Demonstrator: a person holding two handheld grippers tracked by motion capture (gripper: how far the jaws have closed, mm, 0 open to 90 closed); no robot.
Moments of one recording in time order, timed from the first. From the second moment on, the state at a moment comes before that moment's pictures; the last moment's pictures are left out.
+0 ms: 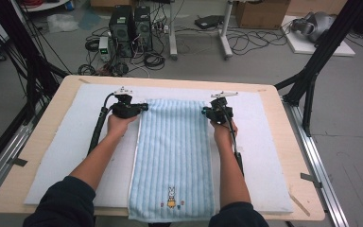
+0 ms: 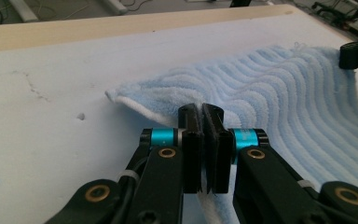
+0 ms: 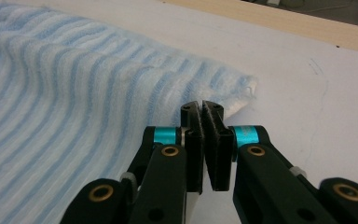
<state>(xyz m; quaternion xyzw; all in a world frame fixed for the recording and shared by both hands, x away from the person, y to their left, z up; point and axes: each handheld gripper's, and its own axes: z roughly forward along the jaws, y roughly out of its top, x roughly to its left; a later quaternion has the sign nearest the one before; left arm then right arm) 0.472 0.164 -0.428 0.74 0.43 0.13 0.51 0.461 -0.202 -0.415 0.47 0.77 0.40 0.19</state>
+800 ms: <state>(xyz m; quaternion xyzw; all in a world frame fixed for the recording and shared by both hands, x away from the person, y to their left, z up) 0.364 0.174 -0.423 0.76 0.34 0.12 0.54 0.356 -0.215 -0.414 0.41 0.79 0.42 0.15</state>
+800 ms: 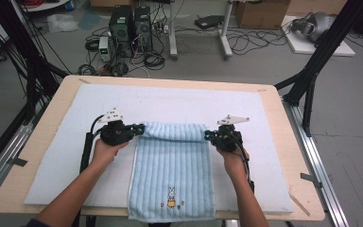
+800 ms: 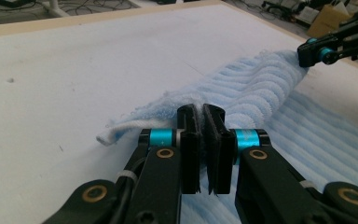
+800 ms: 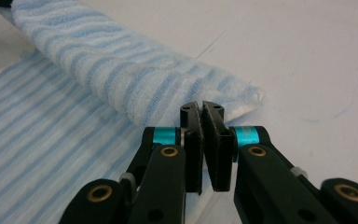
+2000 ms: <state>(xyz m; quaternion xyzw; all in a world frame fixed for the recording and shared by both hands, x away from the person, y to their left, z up) 0.412 0.171 -0.446 0.77 0.44 0.11 0.45 0.326 -0.224 -0.427 0.43 0.77 0.44 0.17</state>
